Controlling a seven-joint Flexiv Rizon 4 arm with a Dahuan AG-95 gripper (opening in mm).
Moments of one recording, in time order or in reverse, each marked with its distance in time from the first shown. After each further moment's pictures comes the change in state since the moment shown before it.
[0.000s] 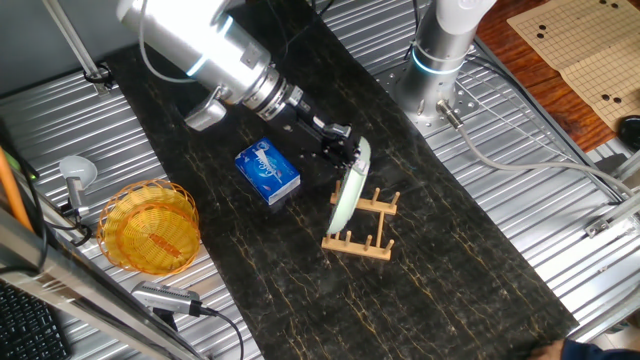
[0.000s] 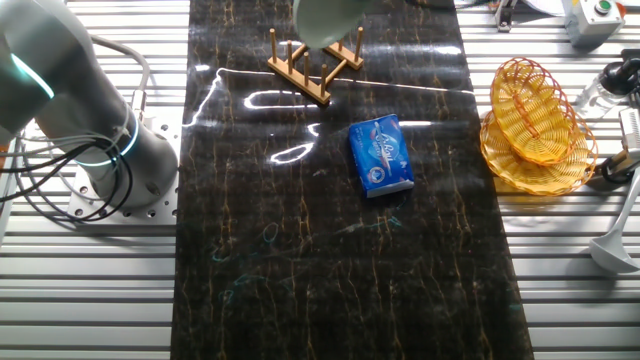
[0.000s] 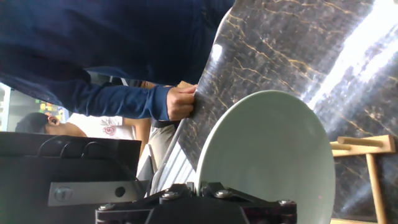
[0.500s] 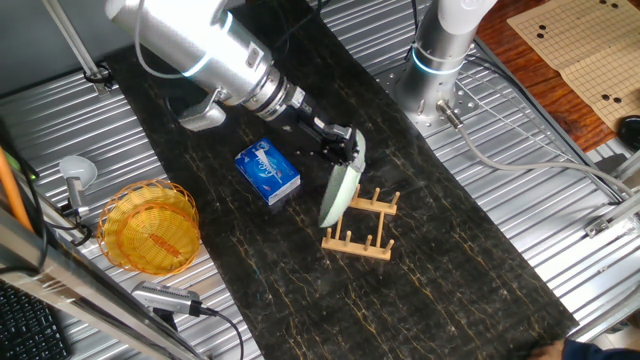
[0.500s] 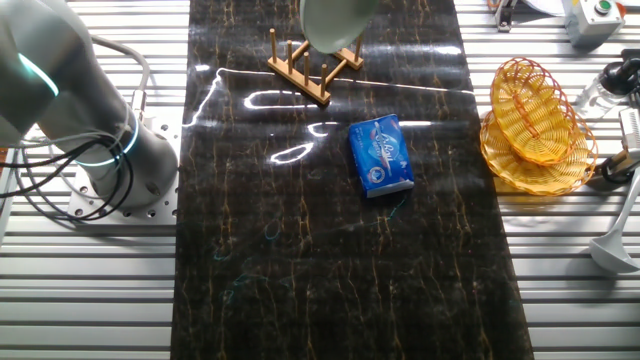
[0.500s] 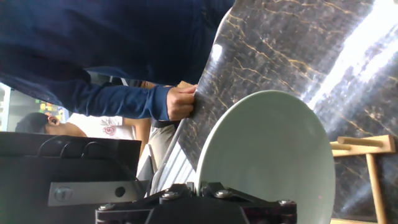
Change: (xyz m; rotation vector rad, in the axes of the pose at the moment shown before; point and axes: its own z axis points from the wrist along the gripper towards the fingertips) arm 0.000 0.001 -0.015 0.143 0.078 0.051
